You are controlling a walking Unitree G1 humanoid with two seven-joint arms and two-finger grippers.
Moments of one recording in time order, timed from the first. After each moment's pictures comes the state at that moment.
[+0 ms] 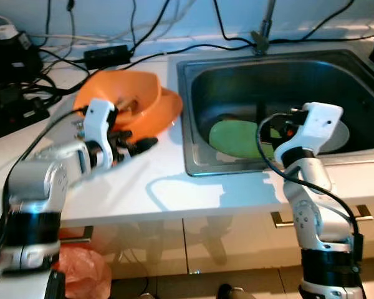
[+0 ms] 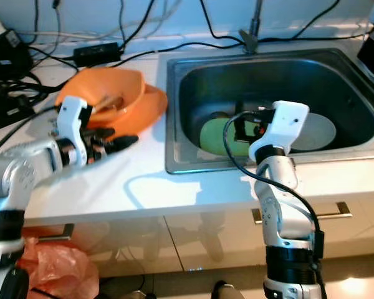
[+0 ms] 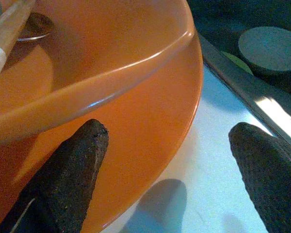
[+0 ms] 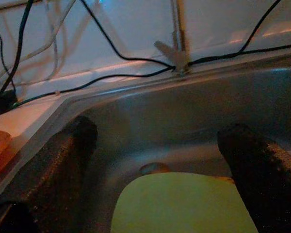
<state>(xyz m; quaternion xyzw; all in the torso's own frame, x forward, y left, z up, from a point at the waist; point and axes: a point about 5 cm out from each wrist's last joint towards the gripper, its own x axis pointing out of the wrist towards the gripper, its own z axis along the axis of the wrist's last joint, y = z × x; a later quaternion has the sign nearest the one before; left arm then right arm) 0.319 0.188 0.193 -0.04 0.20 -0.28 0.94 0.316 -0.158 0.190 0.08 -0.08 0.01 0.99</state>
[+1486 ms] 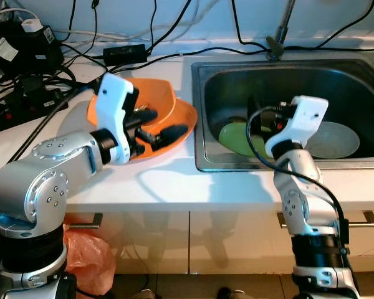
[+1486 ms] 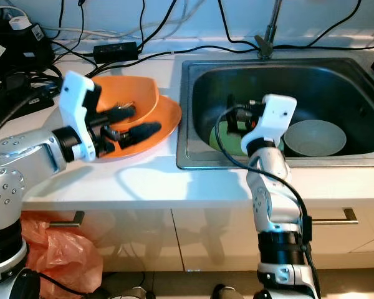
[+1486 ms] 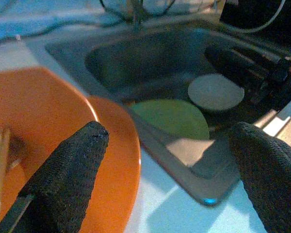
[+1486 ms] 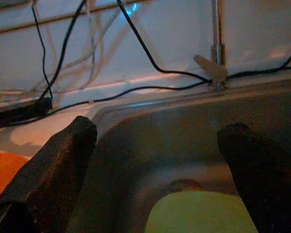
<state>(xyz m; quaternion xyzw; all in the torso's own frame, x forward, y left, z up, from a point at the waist) 0.283 0.141 0.257 -0.01 0.07 -0.36 0.93 0.335 -0.148 0.194 0.09 -0.10 0.03 0.99</state>
